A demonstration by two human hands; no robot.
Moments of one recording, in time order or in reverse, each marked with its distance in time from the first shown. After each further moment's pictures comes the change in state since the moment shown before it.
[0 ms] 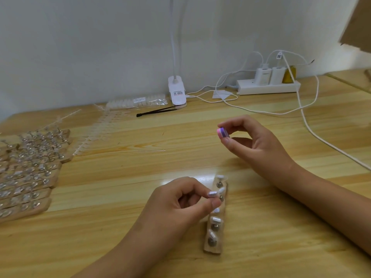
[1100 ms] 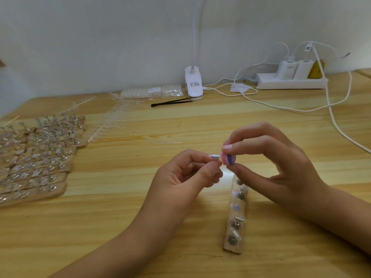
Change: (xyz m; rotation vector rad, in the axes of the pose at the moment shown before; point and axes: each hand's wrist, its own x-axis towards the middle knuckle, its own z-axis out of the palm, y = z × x) left_hand 0.008 -0.002 -0.010 -0.394 0.128 0.104; right_hand -0.020 -0.029 0.019 -0.261 -0.148 -0.603
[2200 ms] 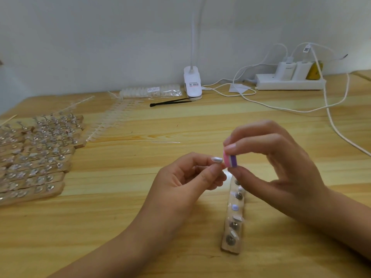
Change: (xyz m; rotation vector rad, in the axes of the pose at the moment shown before) left_hand -0.001 0.001 0.000 -0.025 -0.052 -0.013; right_hand 0.002 0.000 0.000 0.093 0.039 -0.004
